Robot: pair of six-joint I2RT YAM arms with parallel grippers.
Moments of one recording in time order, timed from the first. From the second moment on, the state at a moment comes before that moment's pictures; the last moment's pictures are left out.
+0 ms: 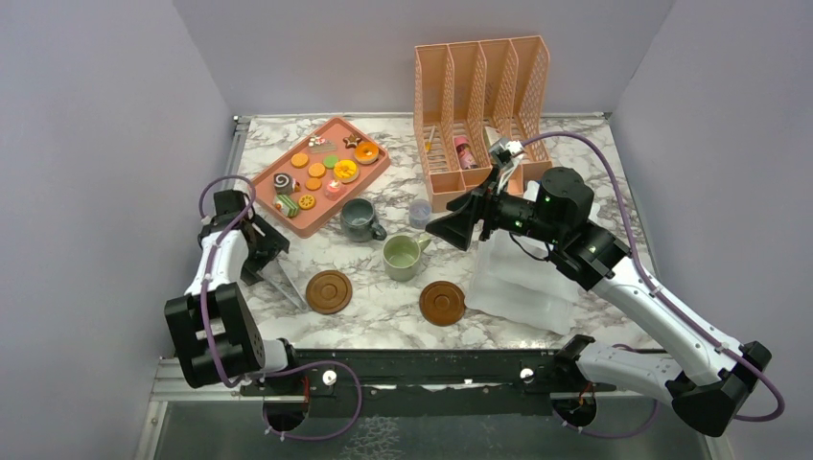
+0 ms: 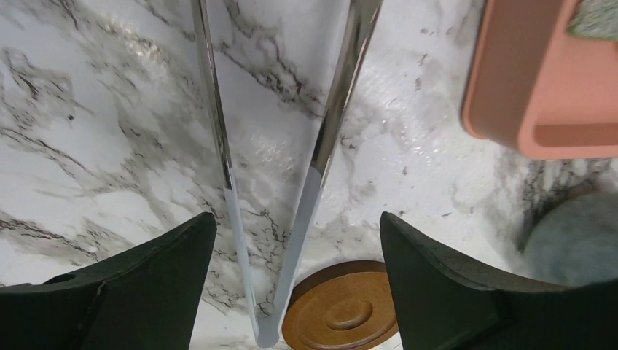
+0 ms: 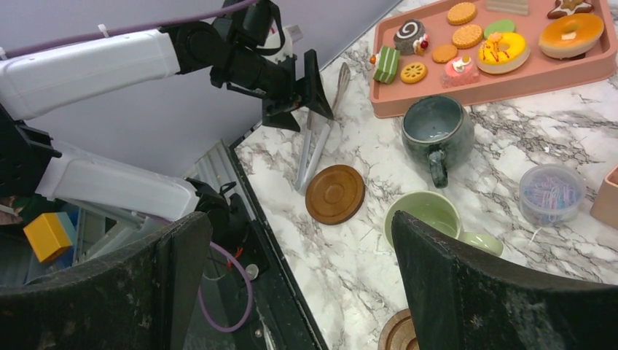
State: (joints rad) left arm 0.30 1.33 0.84 -0.67 0.01 -0.59; right arm 0.69 1.02 1.06 -0.14 -0.44 0.43
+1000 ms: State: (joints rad) left arm 0.24 1.41 0.72 -0.47 -0.13 -0.66; right arm 0.69 1.06 1.06 -0.17 -0.42 0.43
